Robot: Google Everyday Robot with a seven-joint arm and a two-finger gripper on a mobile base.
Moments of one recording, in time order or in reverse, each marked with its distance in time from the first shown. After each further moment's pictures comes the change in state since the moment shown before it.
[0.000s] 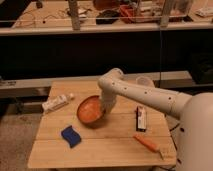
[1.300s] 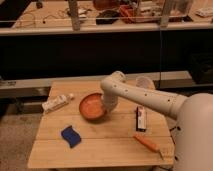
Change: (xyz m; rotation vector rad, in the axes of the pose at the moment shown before) arm 0.021 0.006 0.024 0.024 0.015 0.182
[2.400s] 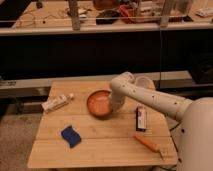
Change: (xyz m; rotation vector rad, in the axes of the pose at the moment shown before) arm 0.040 0.018 0.006 0.033 0.018 0.097
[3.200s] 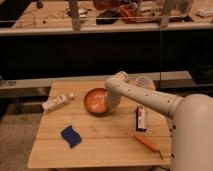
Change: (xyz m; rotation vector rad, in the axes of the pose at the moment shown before) arm 0.001 -0.018 0.012 0.008 0.016 0.061
